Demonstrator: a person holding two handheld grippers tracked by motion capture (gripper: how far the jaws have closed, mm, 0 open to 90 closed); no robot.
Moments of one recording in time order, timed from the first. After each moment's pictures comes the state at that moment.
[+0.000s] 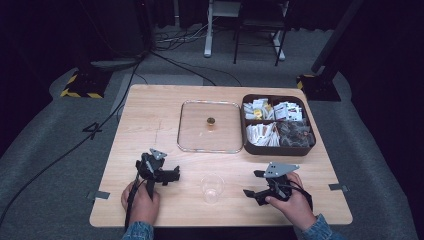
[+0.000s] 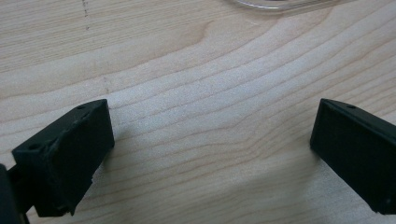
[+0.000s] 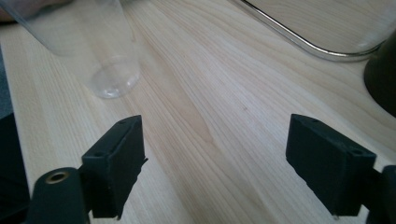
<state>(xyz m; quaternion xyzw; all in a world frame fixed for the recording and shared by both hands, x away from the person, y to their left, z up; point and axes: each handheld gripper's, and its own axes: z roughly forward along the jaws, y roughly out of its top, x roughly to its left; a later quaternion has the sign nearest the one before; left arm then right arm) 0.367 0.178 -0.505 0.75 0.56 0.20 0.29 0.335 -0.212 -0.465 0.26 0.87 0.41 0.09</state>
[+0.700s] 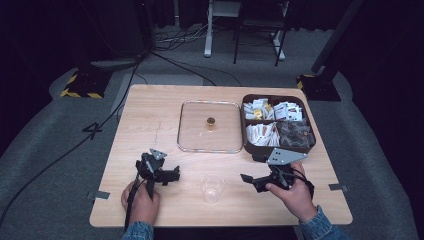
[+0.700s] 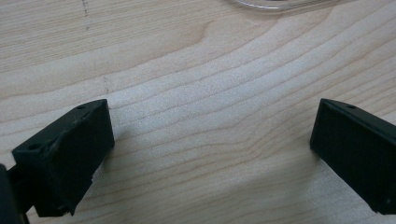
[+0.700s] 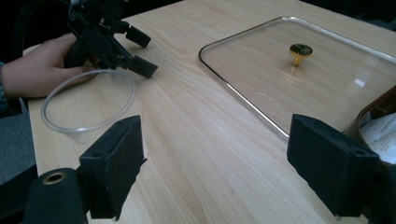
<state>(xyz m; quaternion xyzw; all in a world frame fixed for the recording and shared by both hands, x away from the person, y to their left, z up) 0.367 0.178 -0.505 0.75 0.56 0.20 0.29 0.345 -0.203 -0.417 0.25 0.83 0.49 0.12</state>
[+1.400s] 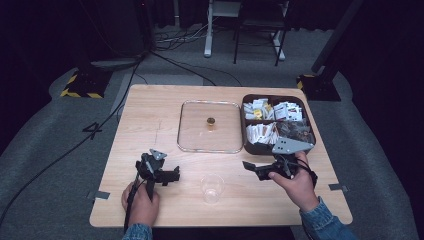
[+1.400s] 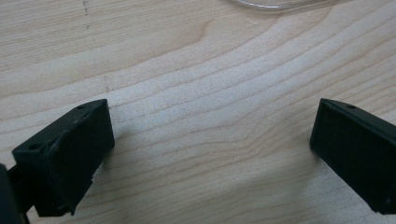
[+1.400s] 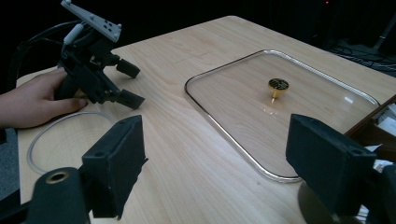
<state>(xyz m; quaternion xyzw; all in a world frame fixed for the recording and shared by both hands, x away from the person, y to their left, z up) 0.365 0.178 -0.505 0.75 0.56 0.20 0.29 0.365 -0.209 -0.395 0.24 0.81 0.51 0.14</state>
